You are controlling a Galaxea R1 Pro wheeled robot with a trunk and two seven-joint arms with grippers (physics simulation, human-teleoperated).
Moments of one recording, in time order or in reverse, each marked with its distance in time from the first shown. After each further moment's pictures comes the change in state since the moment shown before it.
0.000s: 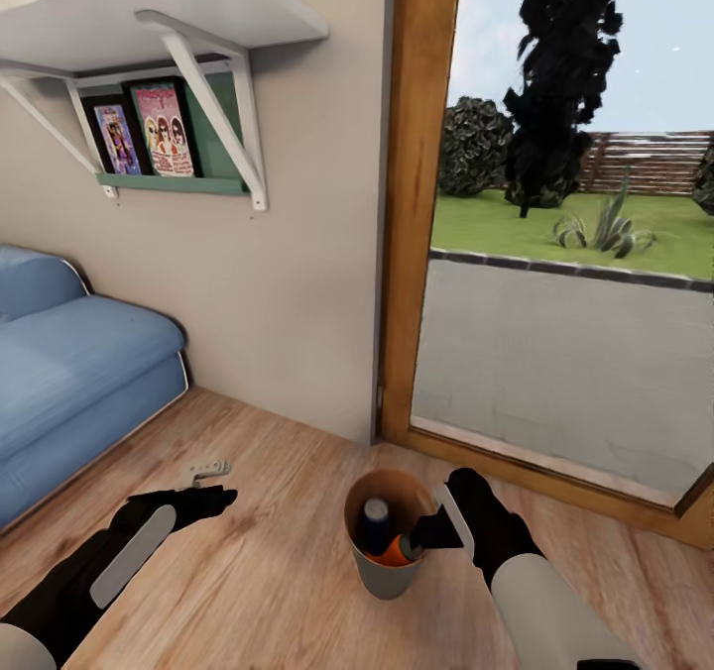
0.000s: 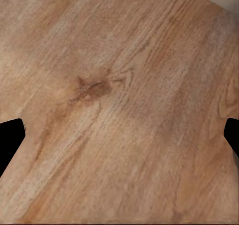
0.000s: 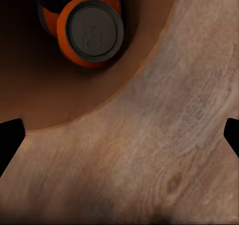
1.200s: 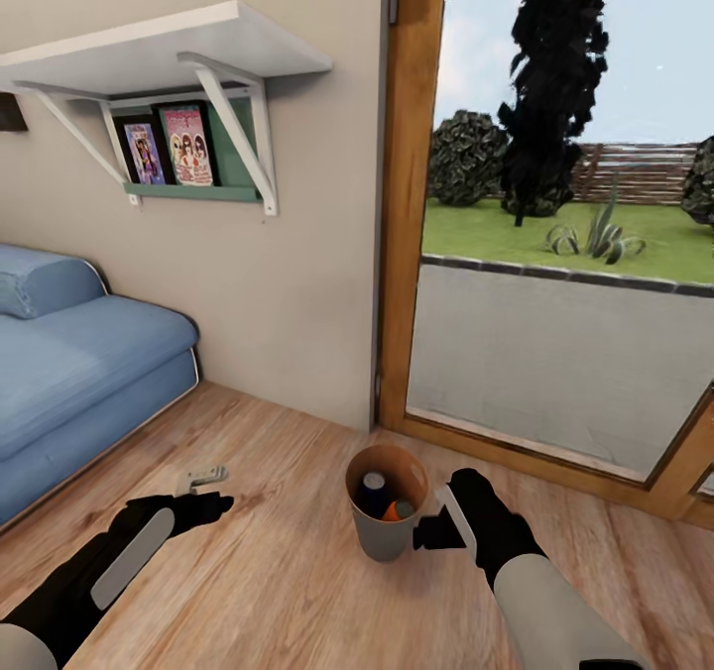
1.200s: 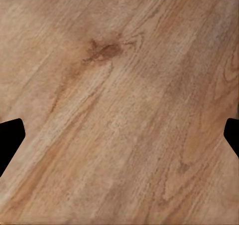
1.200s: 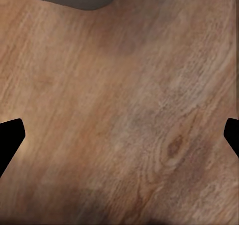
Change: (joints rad) left arm -0.001 -0.003 0.002 0.046 0.002 0.000 -0.001; right arm 0.000 -0.008 0.003 0.000 0.001 0.000 0.000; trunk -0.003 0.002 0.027
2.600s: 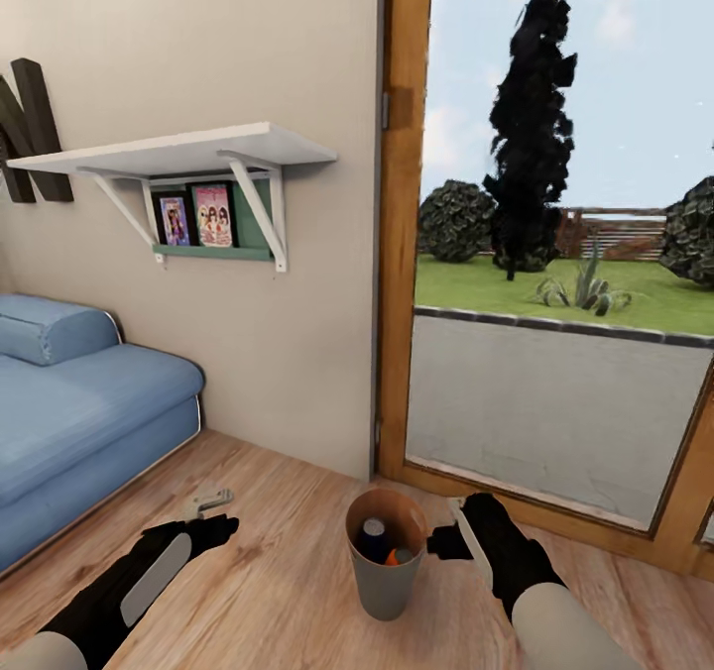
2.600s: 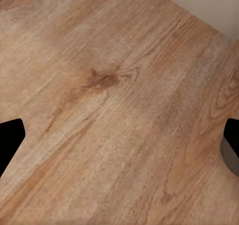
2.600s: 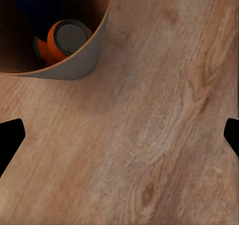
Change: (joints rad) left arm 0.000 -0.089 -0.014 0.213 -0.009 -0.165 -0.002; right arm 0.076 -0.044 0.014 -0.015 0.009 -0.186 -0.013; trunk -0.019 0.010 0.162
